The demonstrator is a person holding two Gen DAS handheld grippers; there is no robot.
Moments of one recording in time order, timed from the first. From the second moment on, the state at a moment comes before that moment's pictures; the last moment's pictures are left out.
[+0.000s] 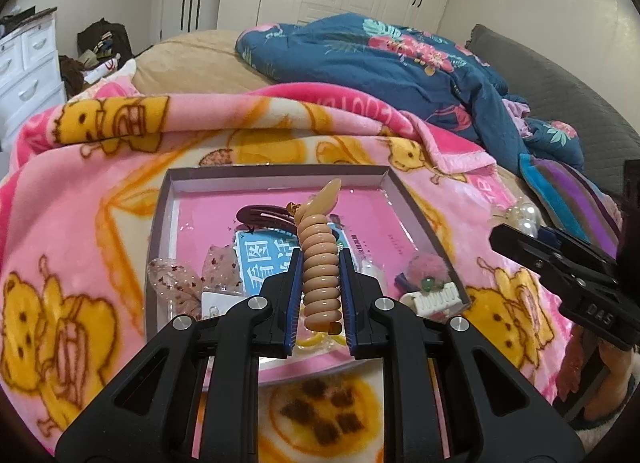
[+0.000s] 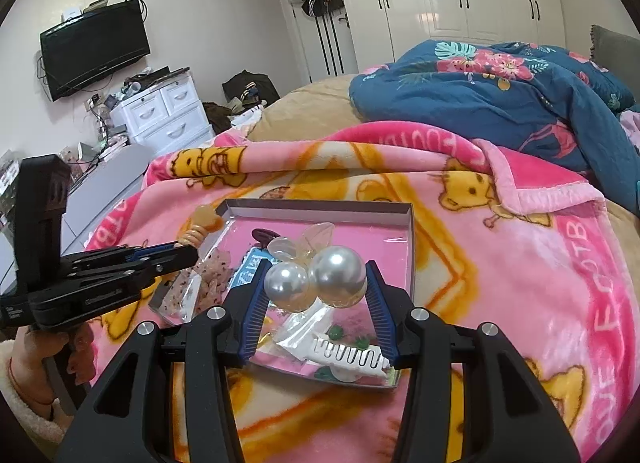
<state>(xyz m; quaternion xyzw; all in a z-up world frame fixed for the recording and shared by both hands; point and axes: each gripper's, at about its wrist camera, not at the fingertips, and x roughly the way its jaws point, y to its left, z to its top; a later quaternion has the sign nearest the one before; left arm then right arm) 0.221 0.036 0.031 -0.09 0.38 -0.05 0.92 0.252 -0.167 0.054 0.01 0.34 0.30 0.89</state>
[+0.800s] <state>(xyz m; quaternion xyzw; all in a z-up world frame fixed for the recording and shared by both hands) 0.251 0.056 -0.020 -0.10 0.43 -0.02 0.90 0.242 -0.103 -0.018 -0.05 0.41 0.33 0.85</state>
